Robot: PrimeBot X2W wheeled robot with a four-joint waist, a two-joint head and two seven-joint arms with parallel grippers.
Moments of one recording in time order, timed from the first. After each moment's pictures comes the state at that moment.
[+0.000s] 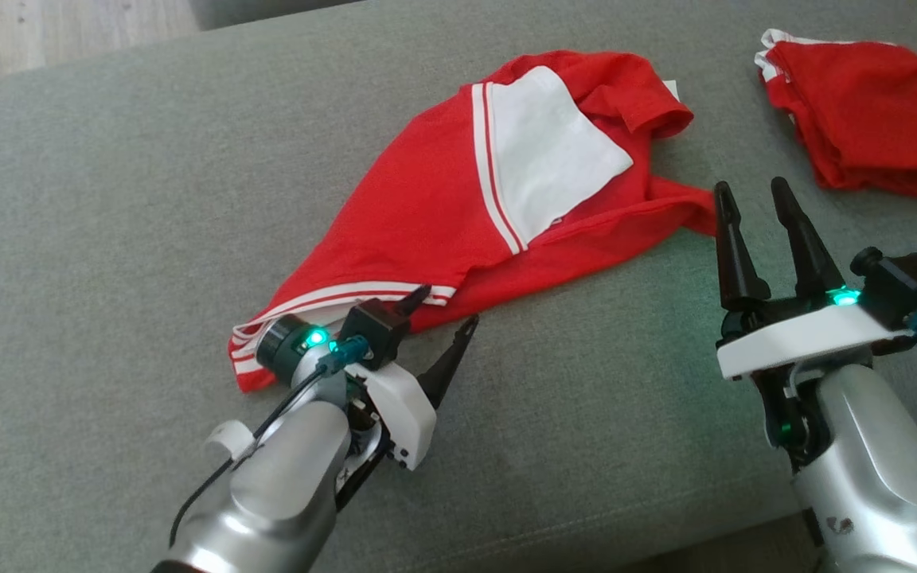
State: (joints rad) left arm -0.53 0.05 -0.73 0.75 -0.26 -0.12 -0.25; right arm -0.36 -0.19 0.23 0.40 0.46 0.13 -0.25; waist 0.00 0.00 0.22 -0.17
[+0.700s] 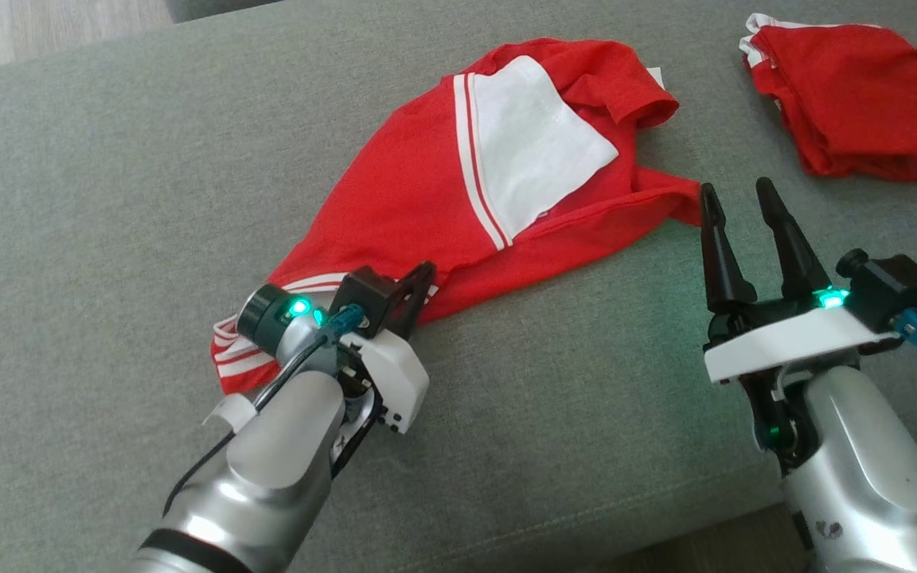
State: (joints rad) left arm -0.60 0.05 -0.73 0.81 -0.24 -0.05 -0.25; right arm -0.35 -0.17 0.24 0.39 0.45 0.13 -0.25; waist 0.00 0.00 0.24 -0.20
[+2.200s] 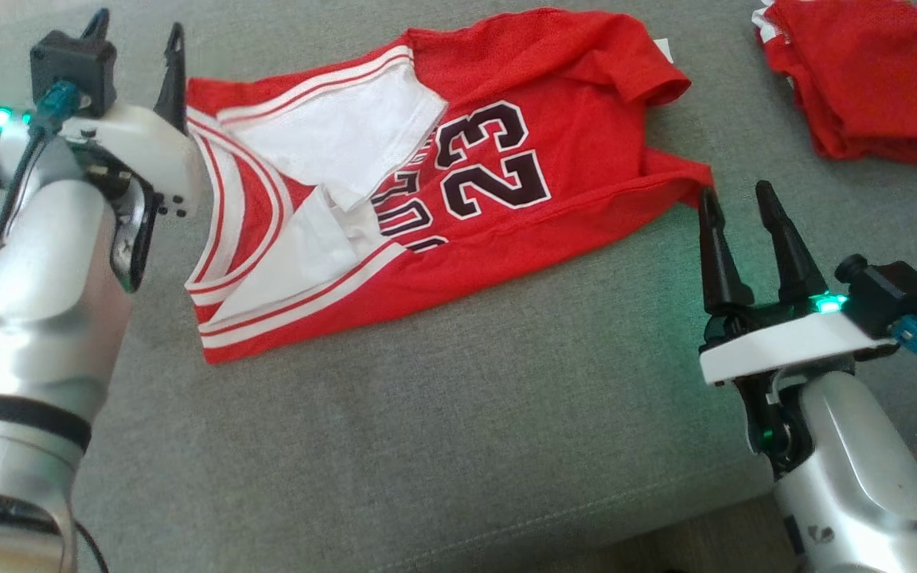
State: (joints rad) left arm -0.93 0.29 -0.53 0.90 -0.30 0.05 -0.25; right arm -0.33 -0.13 0.20 0.37 0.43 0.13 -0.25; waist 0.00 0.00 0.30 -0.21
